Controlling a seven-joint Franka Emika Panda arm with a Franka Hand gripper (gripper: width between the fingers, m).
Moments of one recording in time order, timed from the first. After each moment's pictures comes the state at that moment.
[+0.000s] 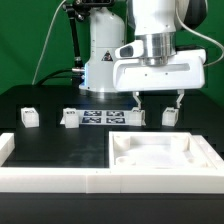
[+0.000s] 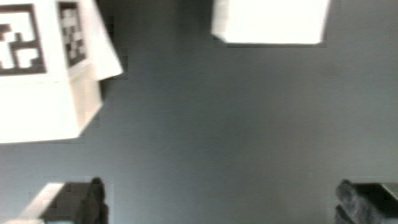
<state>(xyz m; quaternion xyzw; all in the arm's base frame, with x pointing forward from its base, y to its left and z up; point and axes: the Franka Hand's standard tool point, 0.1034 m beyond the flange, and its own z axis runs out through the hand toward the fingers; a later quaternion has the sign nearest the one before) 0.381 0.104 0.045 -0.99 0.15 -0.02 0.06</state>
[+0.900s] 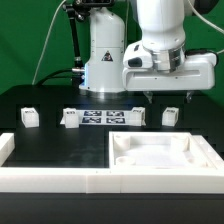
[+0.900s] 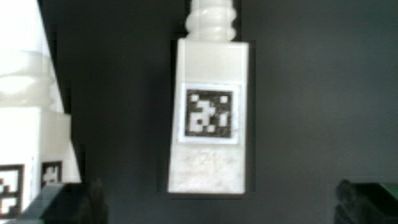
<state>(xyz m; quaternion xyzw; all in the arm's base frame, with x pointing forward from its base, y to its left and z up) 0.344 0.140 0.048 -0.95 0.14 0.28 0.10</state>
